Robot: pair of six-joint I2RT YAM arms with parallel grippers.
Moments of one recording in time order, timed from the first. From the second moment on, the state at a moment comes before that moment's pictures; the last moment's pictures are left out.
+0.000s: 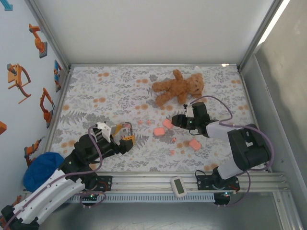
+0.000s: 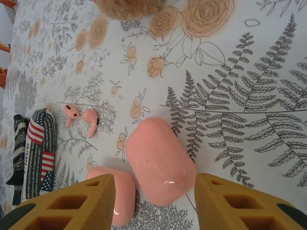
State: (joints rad) left arm -0.78 0.33 0.30 -0.17 0.12 -0.30; right arm 0.36 1.49 0.59 0.14 -0.50 0.54
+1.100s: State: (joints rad) left arm -0.78 0.30 0.29 -0.18 0.07 -0.30; right arm 0.68 1.08 0.72 -0.39 -0.28 -0.42
